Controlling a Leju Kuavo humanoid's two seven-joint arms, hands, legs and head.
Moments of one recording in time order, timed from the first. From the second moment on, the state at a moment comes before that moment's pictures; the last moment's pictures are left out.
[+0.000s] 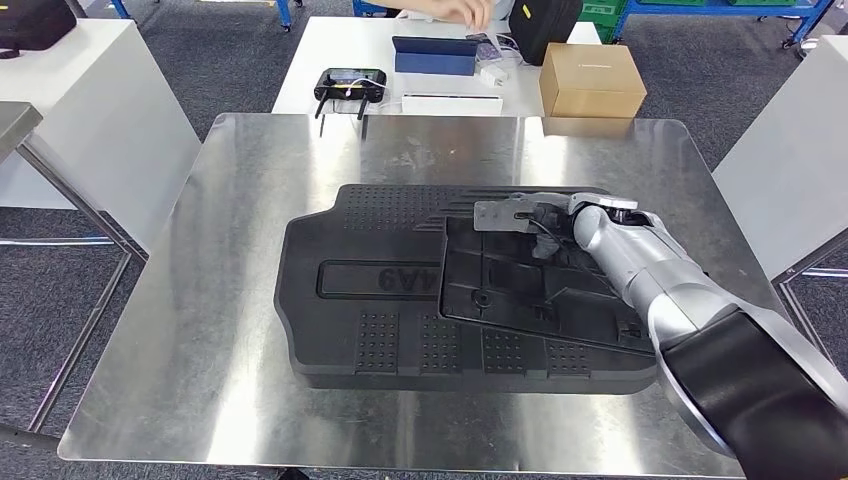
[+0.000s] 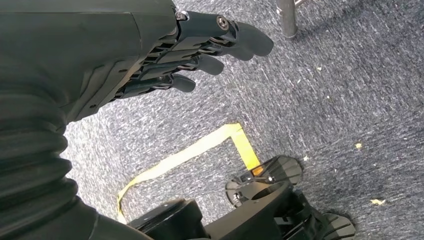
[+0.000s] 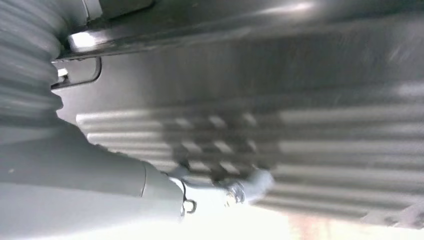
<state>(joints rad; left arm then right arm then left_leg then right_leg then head) -0.12 -0.15 0.77 -0.20 -1.30 0.19 -0.24 -1.10 -0.09 0.86 -0.34 0.53 0.45 -0.01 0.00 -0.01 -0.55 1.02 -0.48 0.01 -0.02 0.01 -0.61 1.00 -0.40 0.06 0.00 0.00</state>
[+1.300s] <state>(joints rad) -0.12 -0.13 0.80 -0.21 -1.21 0.22 -0.25 -0.99 0.01 0.73 -0.45 0.79 0.03 0.05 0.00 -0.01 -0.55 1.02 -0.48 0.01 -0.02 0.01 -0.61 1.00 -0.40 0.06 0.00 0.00</state>
